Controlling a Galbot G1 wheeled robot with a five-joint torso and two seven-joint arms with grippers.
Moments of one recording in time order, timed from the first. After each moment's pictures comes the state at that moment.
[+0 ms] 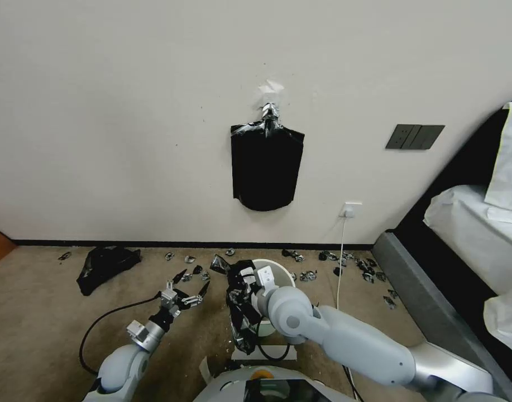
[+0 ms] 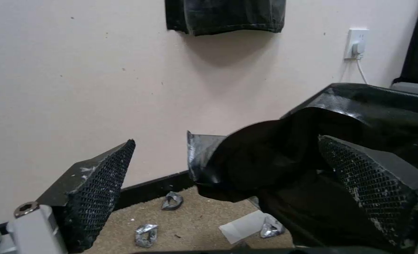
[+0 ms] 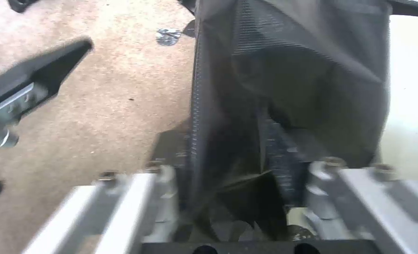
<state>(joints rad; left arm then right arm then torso) 1.64 -1.15 -0.63 -1.81 -0.41 -0.30 0.48 -0.67 1.05 -0.55 2.12 1.38 -0.70 0.97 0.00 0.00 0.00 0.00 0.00</state>
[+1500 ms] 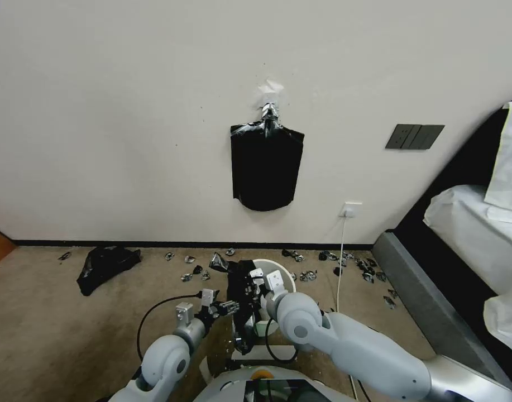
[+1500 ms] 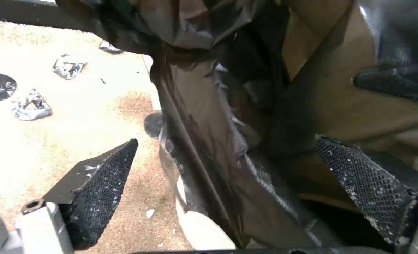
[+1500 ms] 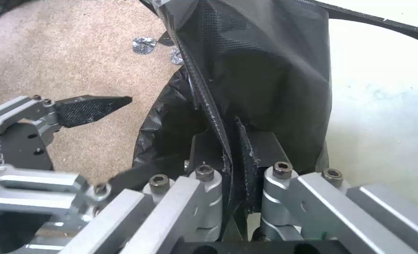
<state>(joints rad) 1.55 -1.12 -0.31 -2.11 -0.71 0.50 -0.17 -0.76 1.00 -0.49 2.17 1.24 -0.69 0.92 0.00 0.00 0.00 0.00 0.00</state>
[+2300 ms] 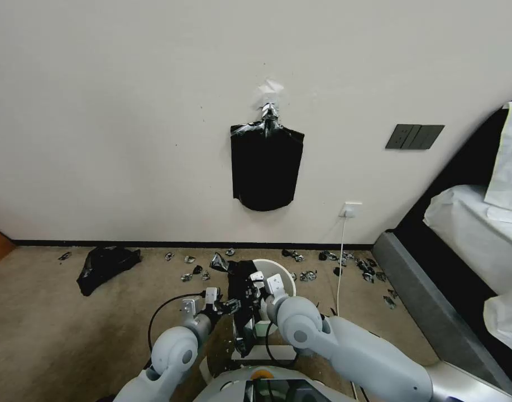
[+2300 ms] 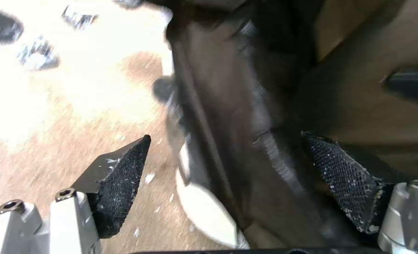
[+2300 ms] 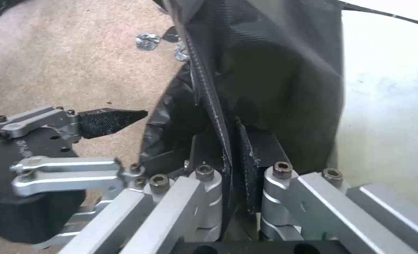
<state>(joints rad) 1.49 -1.14 -0.27 -2.12 -0.90 0.64 -0.41 -0.77 1.02 -0.51 2.15 1.22 -0.69 0.90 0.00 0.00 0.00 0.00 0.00</state>
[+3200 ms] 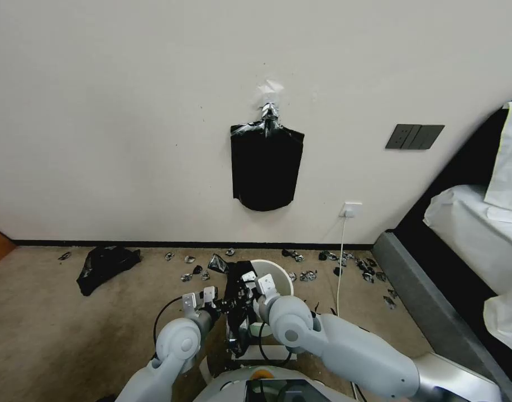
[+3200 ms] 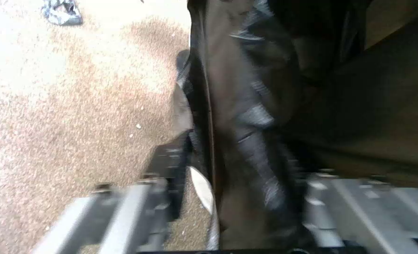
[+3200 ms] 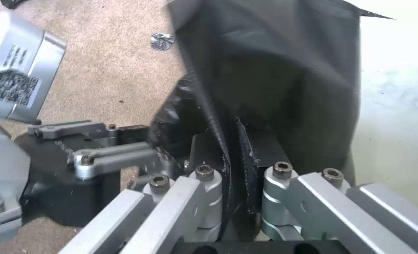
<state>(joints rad) 1.43 -1.15 -0.27 -2.10 -1.08 0.70 -0.61 -0.72 1.04 -0.57 2.12 1.21 -0.69 0.90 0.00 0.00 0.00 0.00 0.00</state>
